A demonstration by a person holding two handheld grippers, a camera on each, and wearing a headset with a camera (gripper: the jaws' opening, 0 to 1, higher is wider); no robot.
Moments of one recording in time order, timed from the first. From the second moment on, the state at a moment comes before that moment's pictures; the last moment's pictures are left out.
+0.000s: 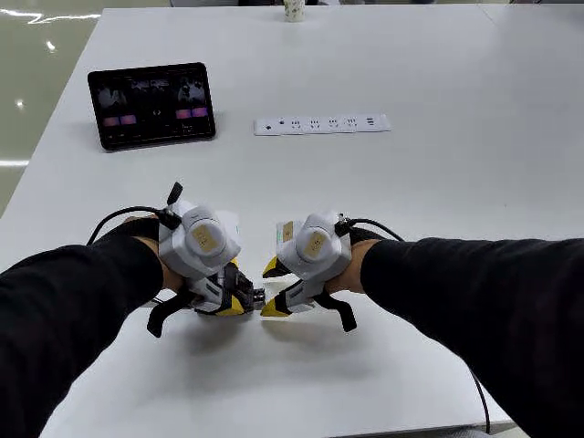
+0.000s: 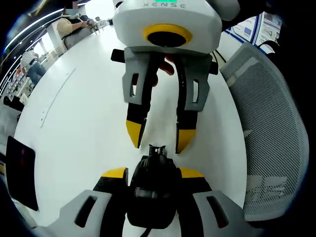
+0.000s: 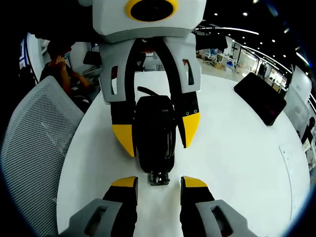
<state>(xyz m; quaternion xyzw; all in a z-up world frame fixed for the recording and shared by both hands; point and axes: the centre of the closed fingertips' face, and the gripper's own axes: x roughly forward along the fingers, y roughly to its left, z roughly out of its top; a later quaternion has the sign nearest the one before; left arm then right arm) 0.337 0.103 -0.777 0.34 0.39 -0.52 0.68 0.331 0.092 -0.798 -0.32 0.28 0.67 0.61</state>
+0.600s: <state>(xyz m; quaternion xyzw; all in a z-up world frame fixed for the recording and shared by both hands) 0.339 0.104 -0.778 0.33 0.39 -0.53 0.68 0.331 0.097 -0.811 -0.33 0.30 0.67 0.60</state>
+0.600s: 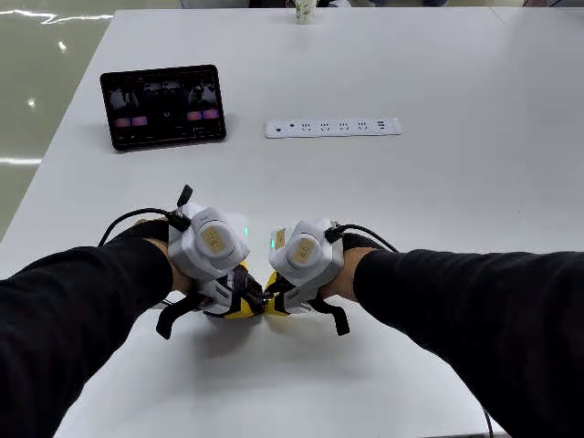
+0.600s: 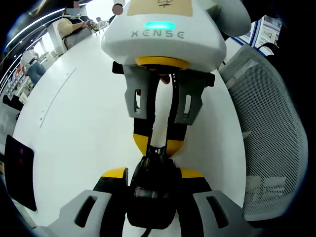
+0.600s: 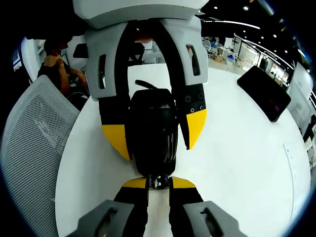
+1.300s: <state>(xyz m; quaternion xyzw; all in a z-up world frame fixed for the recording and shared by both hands) 0.338 0.104 -0.778 0.33 0.39 -0.53 0.68 0.331 0.093 -0.808 -0.34 0.28 0.68 0.59</state>
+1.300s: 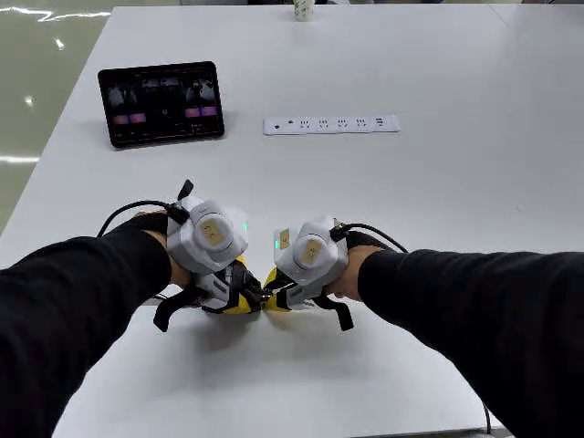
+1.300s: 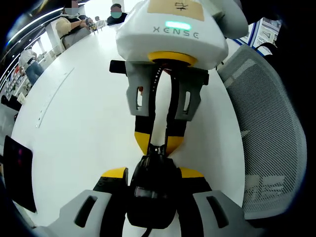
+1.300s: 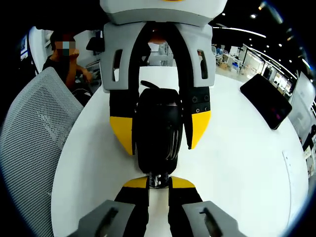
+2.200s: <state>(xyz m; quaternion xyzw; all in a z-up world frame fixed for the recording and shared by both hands) 0.337 0.110 -0.773 0.37 0.36 -0.55 0.66 0.330 0.092 -0.810 -0.32 0.30 0.67 0.60</state>
